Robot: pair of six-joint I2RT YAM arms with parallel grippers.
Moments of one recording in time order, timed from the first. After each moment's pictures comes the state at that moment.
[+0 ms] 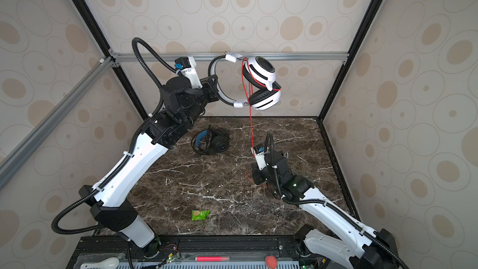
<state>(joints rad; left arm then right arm) -0.70 1.67 2.06 -0.35 -0.42 -0.52 0.67 1.00 0.78 -0.36 0.05 0.10</state>
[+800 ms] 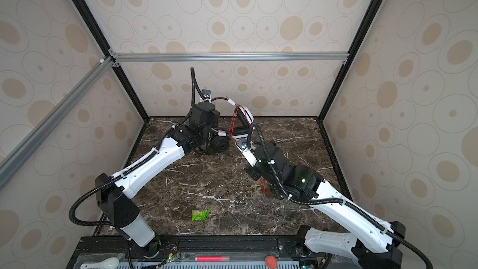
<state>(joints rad) -0.67 1.65 1.61 -0.33 -0.74 -0.07 0.94 1.07 1.29 -0.72 0.37 -0.22</state>
